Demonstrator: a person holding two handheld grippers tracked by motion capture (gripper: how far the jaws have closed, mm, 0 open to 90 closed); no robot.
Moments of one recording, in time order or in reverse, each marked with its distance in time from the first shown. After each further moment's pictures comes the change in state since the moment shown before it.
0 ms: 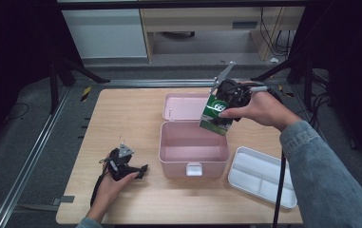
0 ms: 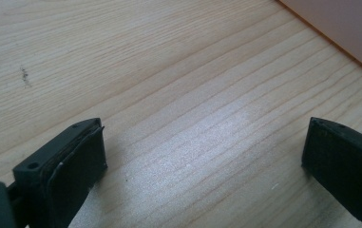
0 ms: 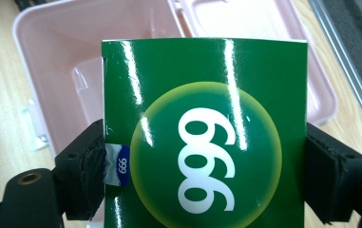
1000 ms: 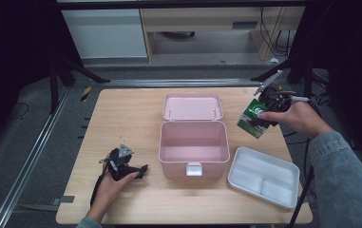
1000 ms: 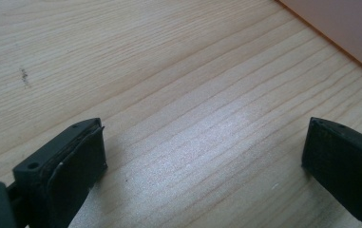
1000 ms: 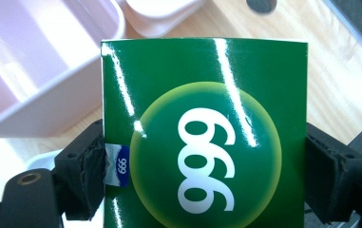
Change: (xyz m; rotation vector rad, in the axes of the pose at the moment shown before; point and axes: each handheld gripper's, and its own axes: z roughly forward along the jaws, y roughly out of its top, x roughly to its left) left arm 0.000 0.000 0.000 0.000 -0.001 0.002; right arm -0.056 -0.119 -0.002 0.055 -0.099 0.270
